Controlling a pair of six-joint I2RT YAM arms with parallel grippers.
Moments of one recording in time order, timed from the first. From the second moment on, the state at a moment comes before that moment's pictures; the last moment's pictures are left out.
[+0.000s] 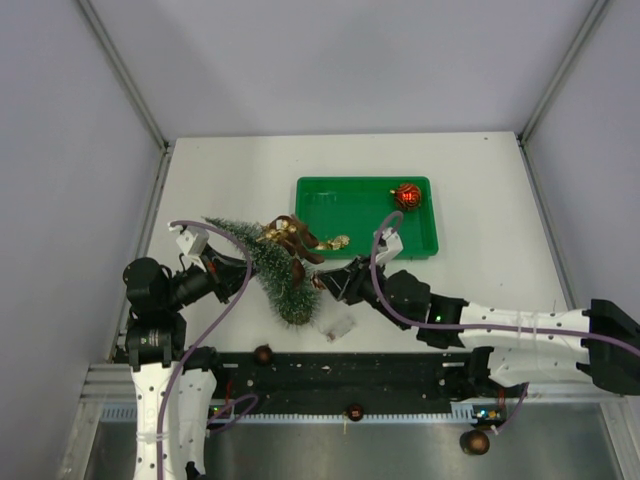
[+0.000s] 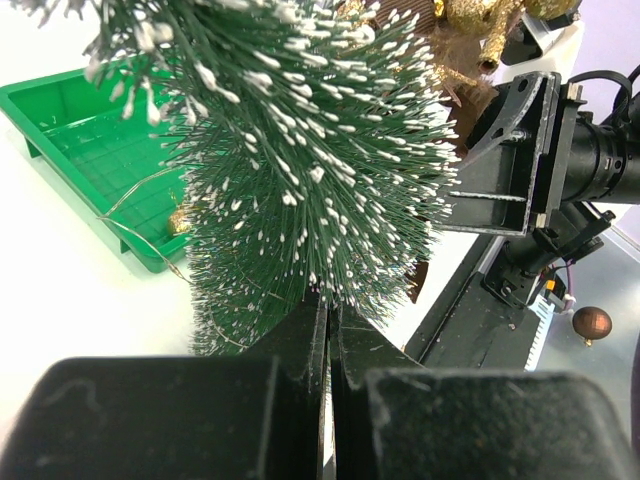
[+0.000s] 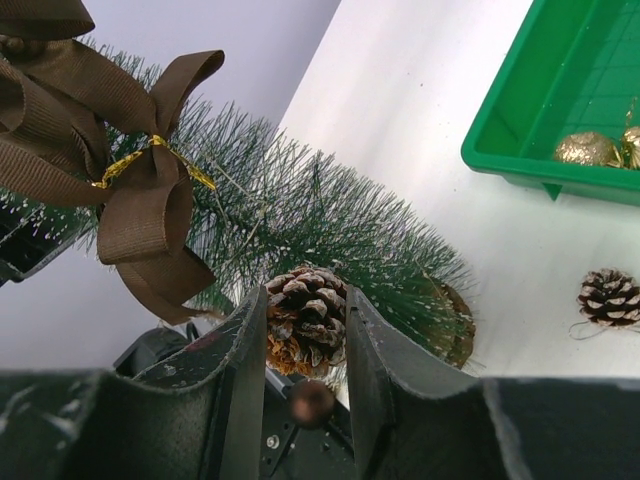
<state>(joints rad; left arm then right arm) 0.14 0.43 0.64 -0.34 1.08 -0.26 1.23 1.09 0.60 0.37 0.44 0.81</state>
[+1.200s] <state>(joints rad) 0.14 0.43 0.65 -0.35 1.08 -0.26 1.28 1.27 0.71 0.46 0.44 0.79</state>
